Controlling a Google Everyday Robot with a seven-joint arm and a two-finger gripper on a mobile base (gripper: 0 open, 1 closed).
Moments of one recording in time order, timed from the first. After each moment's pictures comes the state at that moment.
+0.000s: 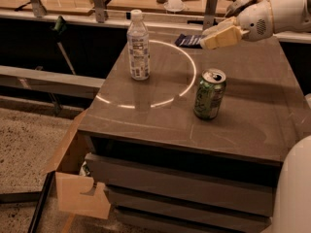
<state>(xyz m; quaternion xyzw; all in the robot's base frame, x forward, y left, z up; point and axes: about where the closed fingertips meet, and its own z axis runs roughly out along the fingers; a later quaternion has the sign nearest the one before) 0.674 -0.160 0.956 -0.48 0.70 0.33 0.41</state>
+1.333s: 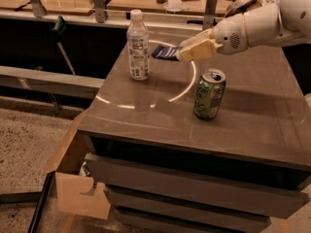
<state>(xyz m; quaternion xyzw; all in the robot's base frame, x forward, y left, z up) 0.640 -0.090 0.941 -0.48 0.70 0.34 0.41</state>
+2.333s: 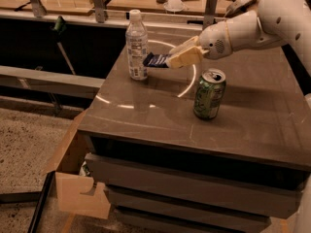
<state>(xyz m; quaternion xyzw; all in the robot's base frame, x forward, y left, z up) 0.652 -0.064 0.912 -0.50 0.70 0.35 0.38</state>
